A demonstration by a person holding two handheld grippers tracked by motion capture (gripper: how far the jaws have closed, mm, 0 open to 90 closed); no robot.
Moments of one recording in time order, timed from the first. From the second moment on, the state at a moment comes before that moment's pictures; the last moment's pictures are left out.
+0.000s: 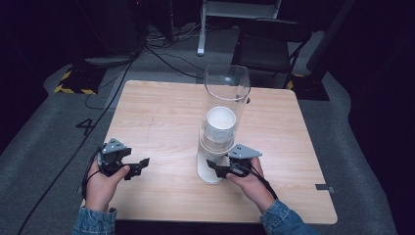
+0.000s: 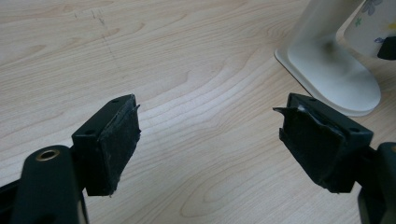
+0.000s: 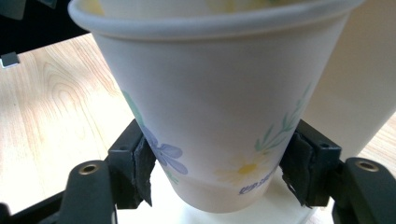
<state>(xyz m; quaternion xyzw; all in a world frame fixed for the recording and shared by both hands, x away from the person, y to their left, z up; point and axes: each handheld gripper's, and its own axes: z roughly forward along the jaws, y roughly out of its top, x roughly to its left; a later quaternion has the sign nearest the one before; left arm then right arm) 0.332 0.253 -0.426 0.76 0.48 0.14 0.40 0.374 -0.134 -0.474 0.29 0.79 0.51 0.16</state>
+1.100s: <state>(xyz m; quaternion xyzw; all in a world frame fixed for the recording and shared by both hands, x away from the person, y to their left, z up) 0.342 0.244 -0.426 0.77 0.47 0.14 0.40 0.371 -0.136 -0.499 0.30 0.82 0.46 0.16</state>
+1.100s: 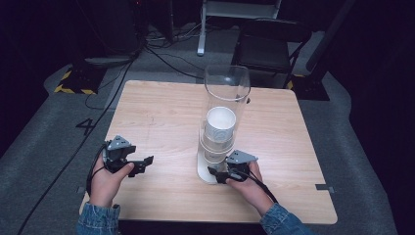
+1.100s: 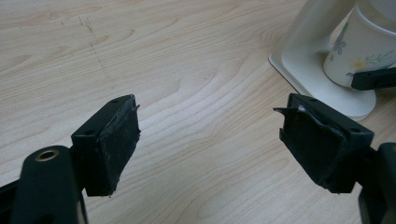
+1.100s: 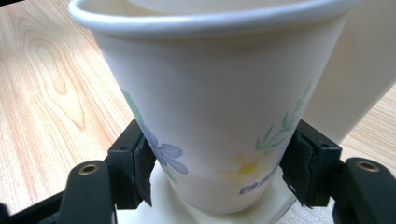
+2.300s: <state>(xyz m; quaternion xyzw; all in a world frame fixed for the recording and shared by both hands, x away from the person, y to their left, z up) 0.368 0.222 -0.425 0.79 0.44 0.13 0.40 0.359 -0.206 -0.478 0.34 0.81 0.45 0.19</state>
